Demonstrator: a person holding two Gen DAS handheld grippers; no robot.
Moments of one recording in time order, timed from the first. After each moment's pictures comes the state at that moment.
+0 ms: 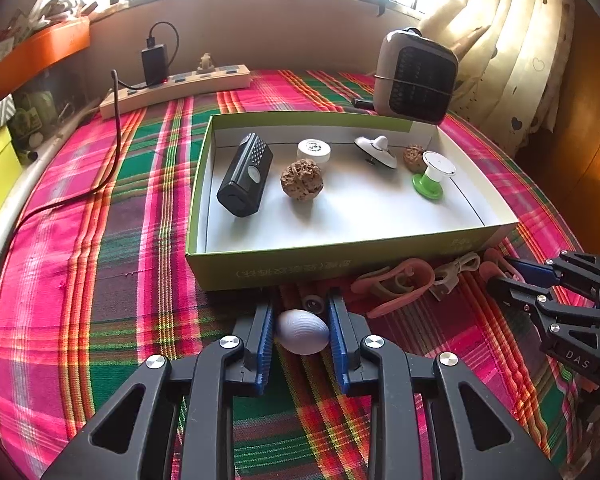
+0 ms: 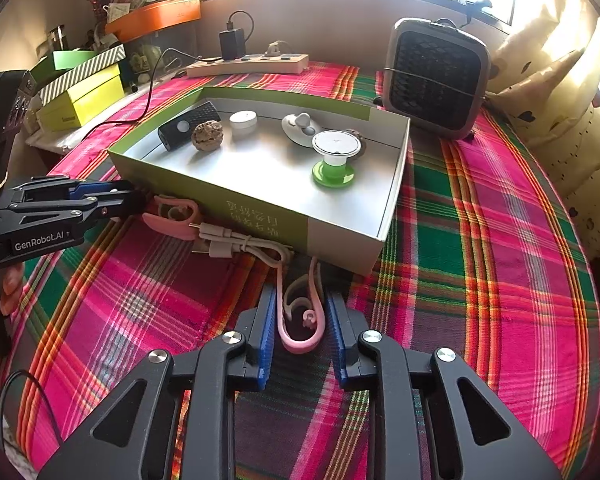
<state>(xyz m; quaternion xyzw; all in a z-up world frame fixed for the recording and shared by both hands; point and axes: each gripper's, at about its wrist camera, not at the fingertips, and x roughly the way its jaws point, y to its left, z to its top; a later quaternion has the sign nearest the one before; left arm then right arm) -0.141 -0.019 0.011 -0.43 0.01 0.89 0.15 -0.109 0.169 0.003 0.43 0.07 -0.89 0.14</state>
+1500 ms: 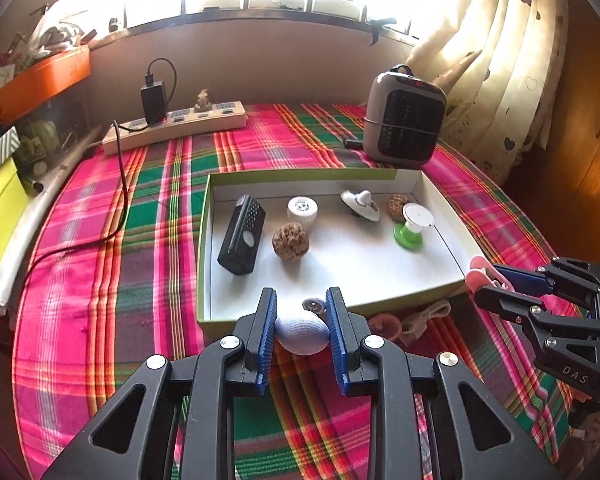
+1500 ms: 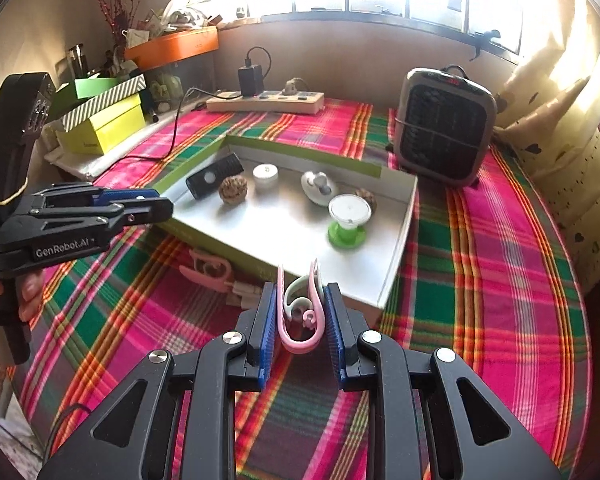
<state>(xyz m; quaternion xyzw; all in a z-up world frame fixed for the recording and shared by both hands) -0.146 -0.011 0.053 -0.40 0.01 0.90 0.15 -0.114 0.162 0.042 0.39 0.06 -0.90 0.17</state>
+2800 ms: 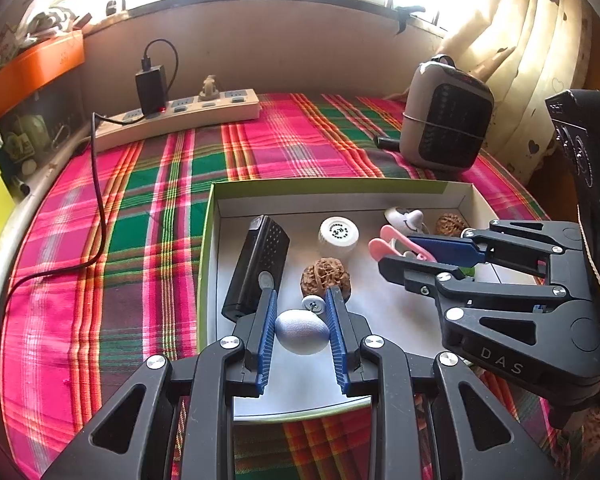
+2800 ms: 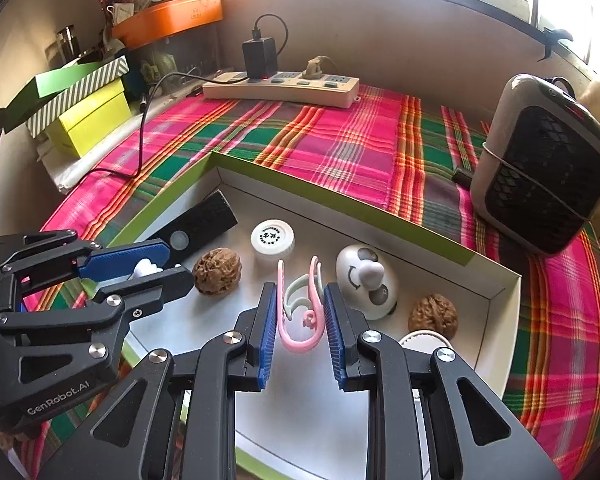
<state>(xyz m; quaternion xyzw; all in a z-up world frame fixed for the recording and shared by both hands) -0.205 -0.007 0.029 -0.42 0.01 0.90 0.13 -0.227 0.106 0.017 0.43 0.08 -0.87 0.21</state>
